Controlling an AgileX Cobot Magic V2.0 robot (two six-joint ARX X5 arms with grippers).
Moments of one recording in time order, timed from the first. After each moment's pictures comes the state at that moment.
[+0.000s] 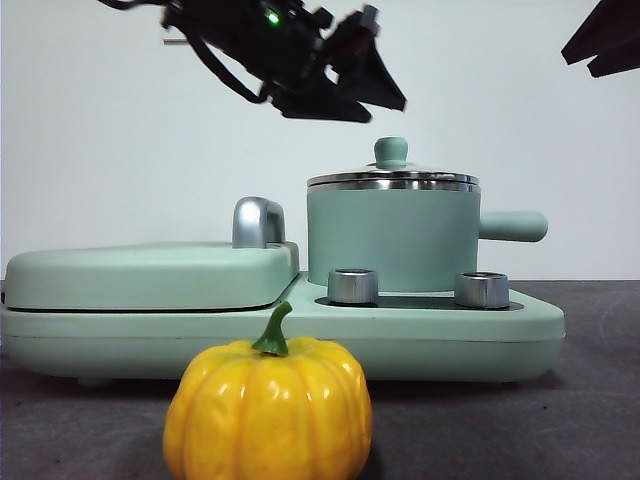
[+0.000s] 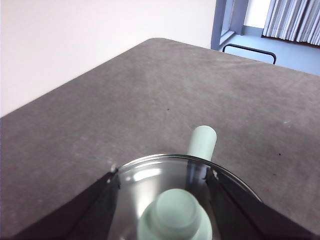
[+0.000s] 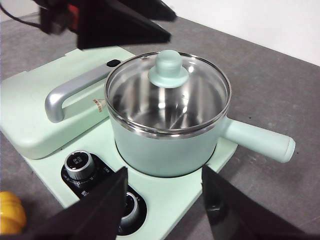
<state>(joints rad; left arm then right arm) -0.63 1.73 1.29 0.17 0.34 0.14 0.16 0.70 0.66 -0.37 -0.52 -0.21</state>
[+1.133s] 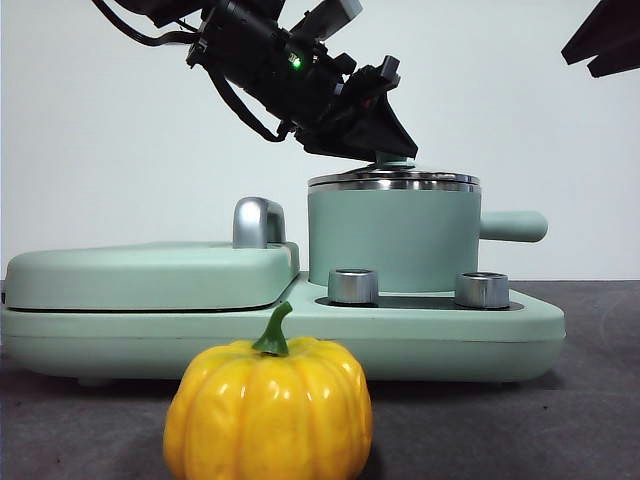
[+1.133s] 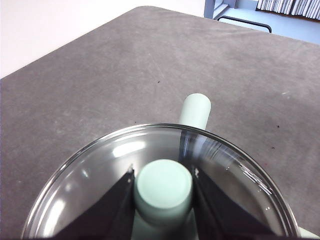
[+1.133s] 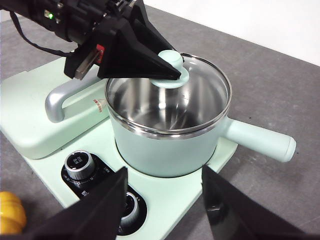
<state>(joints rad) -0.65 1.80 1.30 0.13 0.34 0.18 0.16 0.70 0.66 -0.37 -0.52 -0.21</state>
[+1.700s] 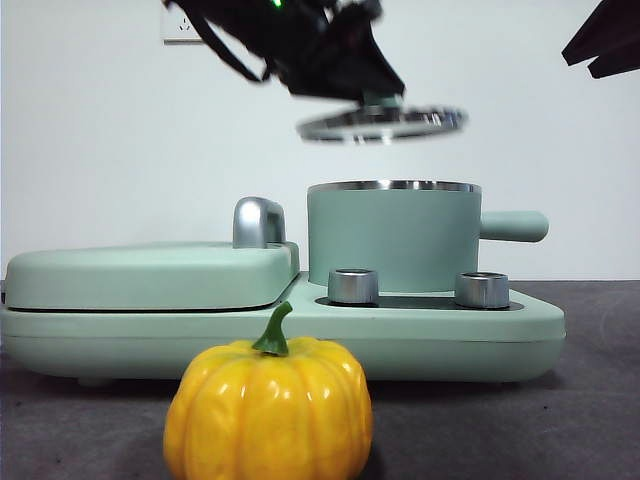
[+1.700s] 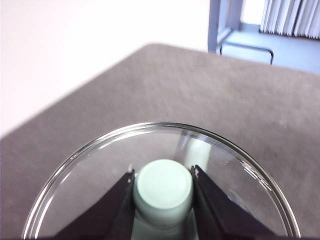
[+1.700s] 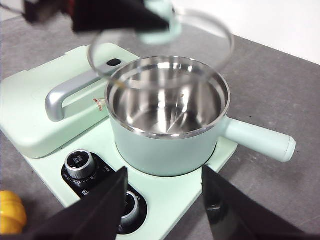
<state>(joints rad) -0.63 1.66 1.30 0.11 0.34 0.19 0.16 0.70 0.66 -0.37 -0.52 -0.21</state>
